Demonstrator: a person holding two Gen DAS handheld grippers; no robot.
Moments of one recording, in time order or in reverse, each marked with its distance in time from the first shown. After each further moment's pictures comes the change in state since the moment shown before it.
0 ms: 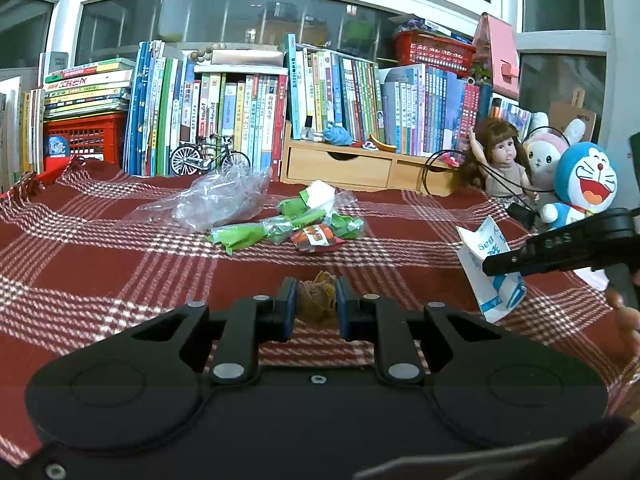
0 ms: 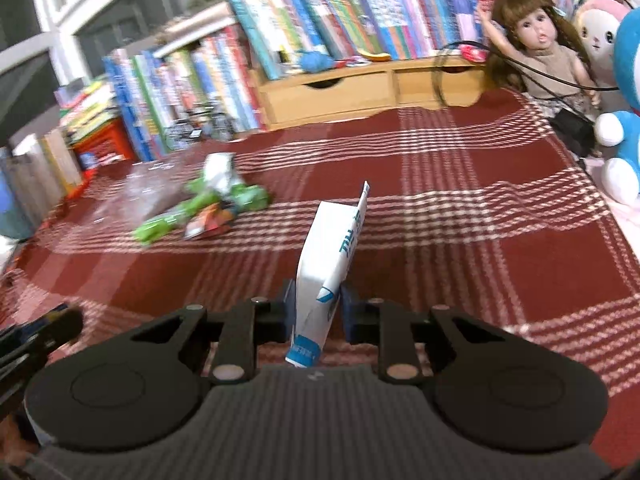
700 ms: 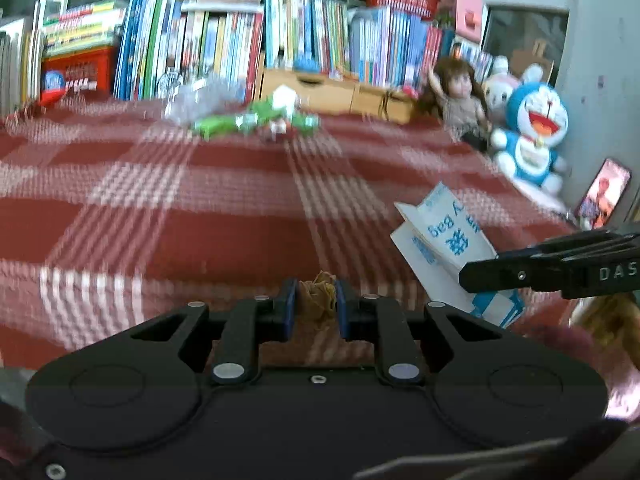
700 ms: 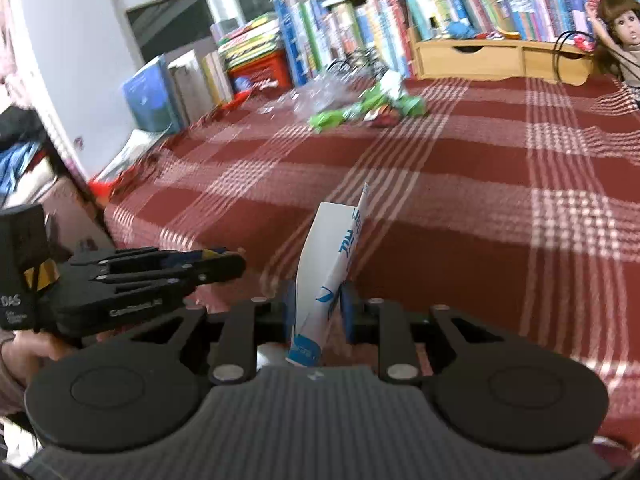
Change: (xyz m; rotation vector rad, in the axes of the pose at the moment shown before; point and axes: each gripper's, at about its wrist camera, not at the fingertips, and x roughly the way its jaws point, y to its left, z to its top) left arm -0.088 -0.027 -0.088 -0.013 0.186 -0.069; right arm -0.092 0.039 -0.122 -0.212 0.082 0.329
